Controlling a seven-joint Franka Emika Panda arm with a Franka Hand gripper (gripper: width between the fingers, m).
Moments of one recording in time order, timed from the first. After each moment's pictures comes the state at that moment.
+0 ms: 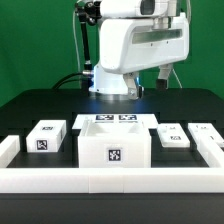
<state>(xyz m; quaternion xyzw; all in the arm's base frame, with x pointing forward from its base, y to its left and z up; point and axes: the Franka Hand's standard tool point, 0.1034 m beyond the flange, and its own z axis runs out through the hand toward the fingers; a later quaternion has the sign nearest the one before) 0.569 0.056 0.124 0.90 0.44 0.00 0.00</state>
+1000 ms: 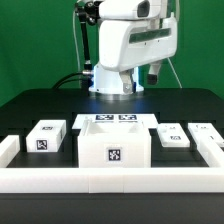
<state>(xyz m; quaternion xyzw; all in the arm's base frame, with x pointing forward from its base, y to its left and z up) 0.517 0.046 0.120 0.86 0.50 -0.03 0.00</state>
